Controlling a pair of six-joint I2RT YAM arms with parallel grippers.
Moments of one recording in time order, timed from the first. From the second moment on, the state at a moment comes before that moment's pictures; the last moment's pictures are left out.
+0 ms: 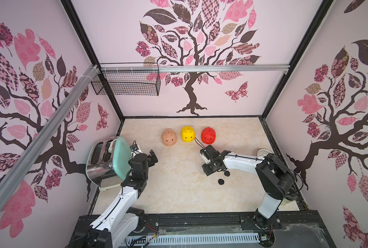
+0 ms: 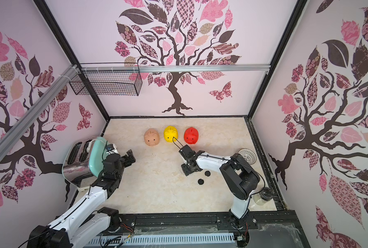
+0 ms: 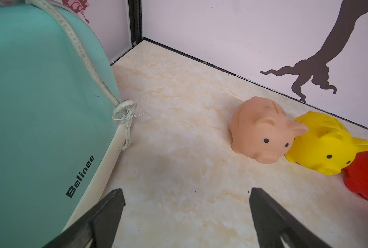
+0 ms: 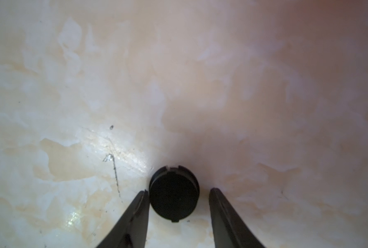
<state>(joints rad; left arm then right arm) -0.22 0.93 0.42 0.08 -0.37 -0.40 0.71 1.78 1.04 -0.48 0.03 0.20</state>
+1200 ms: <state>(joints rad) -0.27 0.96 0.45 -0.09 -0.50 -0.64 0.52 2.07 1.42 -0.50 0.16 0.34</state>
